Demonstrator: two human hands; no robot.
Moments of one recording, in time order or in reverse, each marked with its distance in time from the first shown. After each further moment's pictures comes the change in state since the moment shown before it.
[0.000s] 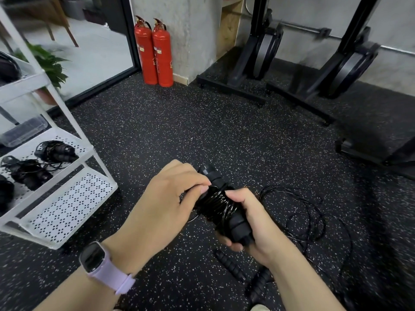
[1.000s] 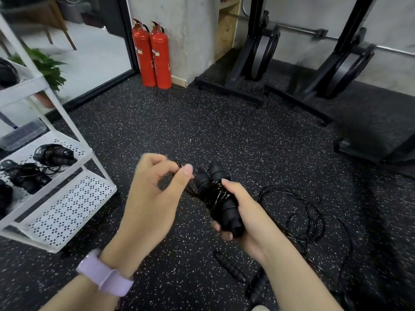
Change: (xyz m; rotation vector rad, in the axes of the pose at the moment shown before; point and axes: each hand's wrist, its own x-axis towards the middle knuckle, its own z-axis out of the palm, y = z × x) left_hand 0.000 0.002 0.000 -0.319 0.221 -0.365; right_hand 0.009 -0.001 0.004 0.081 0.232 0.023
